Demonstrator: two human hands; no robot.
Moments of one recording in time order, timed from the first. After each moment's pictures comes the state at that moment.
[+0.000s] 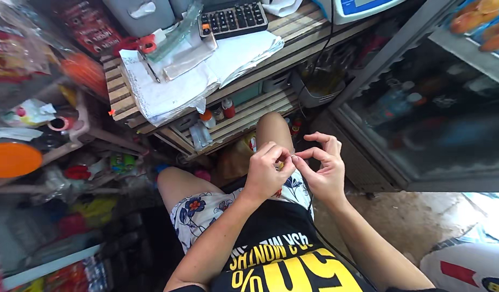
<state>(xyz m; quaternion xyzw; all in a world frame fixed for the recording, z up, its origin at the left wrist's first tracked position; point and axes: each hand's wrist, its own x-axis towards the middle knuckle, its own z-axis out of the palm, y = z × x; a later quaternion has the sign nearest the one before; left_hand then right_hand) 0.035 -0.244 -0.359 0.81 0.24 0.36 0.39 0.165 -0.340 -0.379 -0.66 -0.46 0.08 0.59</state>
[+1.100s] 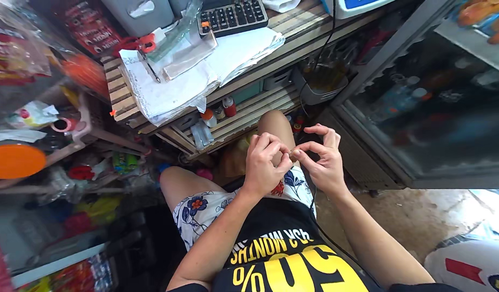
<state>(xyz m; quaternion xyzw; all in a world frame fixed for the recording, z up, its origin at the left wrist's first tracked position) 0.032 -0.232 -0.364 0.83 0.27 0.35 0.34 0.180 -0.331 -0.392 -0.66 -0.48 0.11 0.56</state>
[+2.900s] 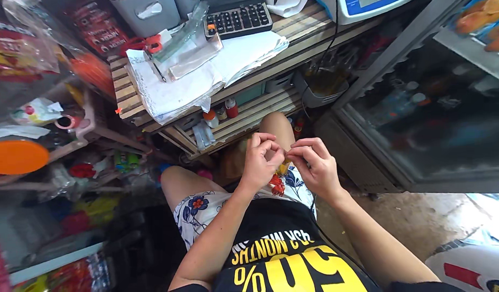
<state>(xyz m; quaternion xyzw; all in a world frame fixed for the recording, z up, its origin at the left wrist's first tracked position) 0.021 -0.225 -0.358 0.75 0.33 0.29 0.50 0.167 -0.327 -0.382 -0.60 -0.62 0.00 0.50</state>
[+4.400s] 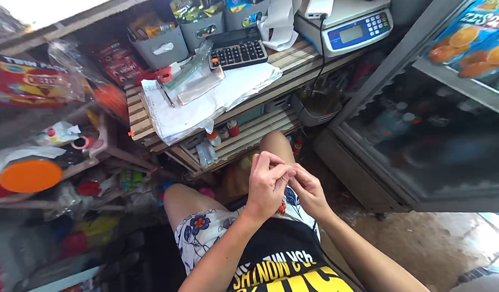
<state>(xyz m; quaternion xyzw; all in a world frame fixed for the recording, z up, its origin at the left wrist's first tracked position) 0.026 -0.237 -0.345 0.81 0.22 0.40 0.36 0.153 -0.323 -0.398 -0.48 -0.52 0.26 0.66</state>
